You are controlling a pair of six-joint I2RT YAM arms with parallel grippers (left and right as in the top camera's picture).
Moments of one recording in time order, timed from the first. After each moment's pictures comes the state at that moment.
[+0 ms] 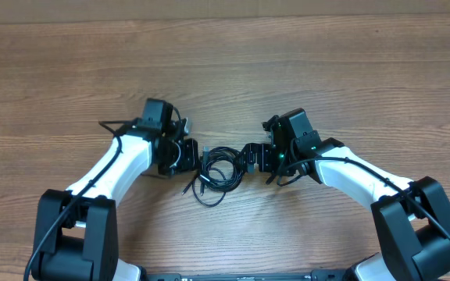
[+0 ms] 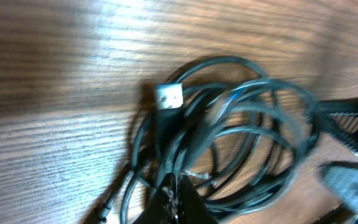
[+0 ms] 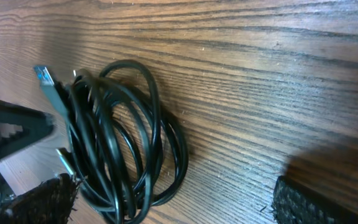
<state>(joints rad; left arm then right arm) -0.20 1.67 0.96 -0.67 0.47 -0.34 0.44 1.69 0.84 -0.26 -0.51 0.51</state>
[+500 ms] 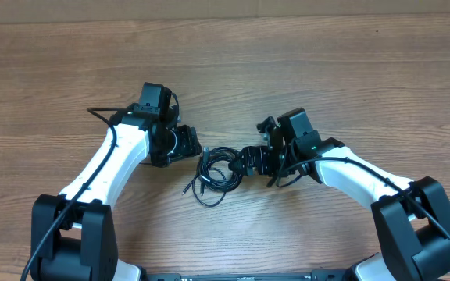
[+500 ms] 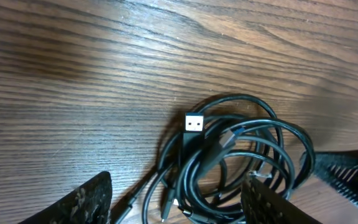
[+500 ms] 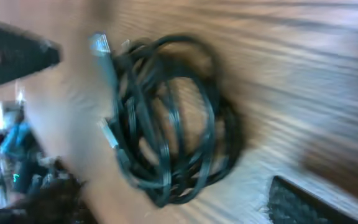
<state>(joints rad) -0.20 1.66 1.10 -0.80 0.32 -0.43 0.44 1.69 0.84 -0.25 -0.68 0.44</state>
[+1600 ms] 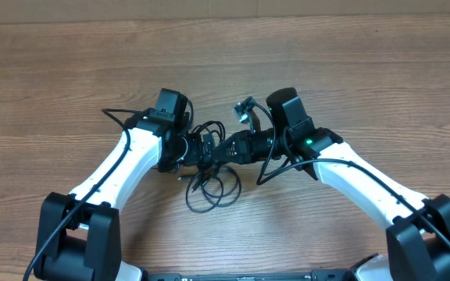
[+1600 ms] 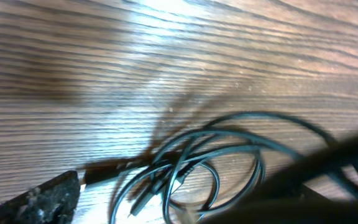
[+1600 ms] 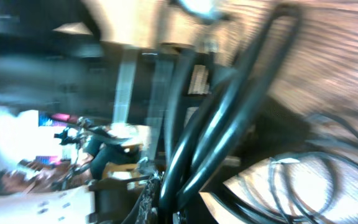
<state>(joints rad) -0.29 1.66 1.07 -0.79 0.27 -0.44 0.52 1.61 0.99 -0.15 -0.94 0.57</state>
